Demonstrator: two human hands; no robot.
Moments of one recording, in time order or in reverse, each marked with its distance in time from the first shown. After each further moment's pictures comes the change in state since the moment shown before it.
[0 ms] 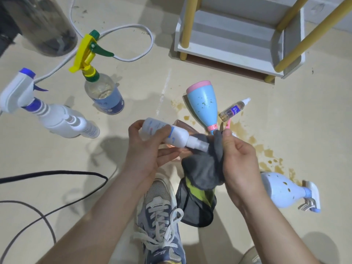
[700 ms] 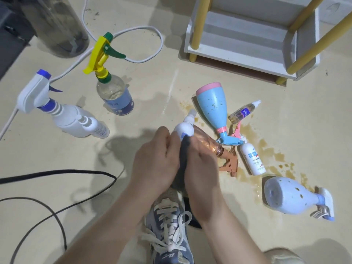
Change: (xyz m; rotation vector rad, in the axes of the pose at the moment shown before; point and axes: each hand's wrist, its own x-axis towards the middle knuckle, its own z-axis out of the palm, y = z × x) left_hand -0.008 -0.004 -0.011 1.012 0.081 0.487; right_hand -0.022 0.005 0.080 0.155 -0.043 0.086
